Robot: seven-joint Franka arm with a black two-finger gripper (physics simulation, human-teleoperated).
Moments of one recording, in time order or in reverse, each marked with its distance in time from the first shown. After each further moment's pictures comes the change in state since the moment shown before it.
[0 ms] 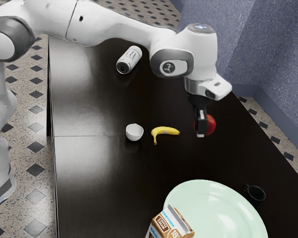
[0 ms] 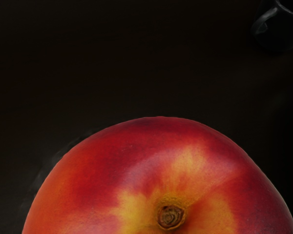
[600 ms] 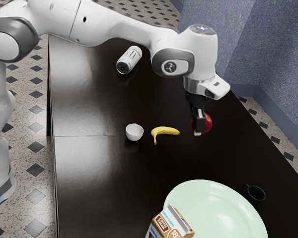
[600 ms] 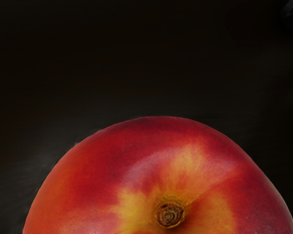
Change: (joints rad) arm 0.067 0.016 -0.041 0.008 0.005 -0.035 -0.016
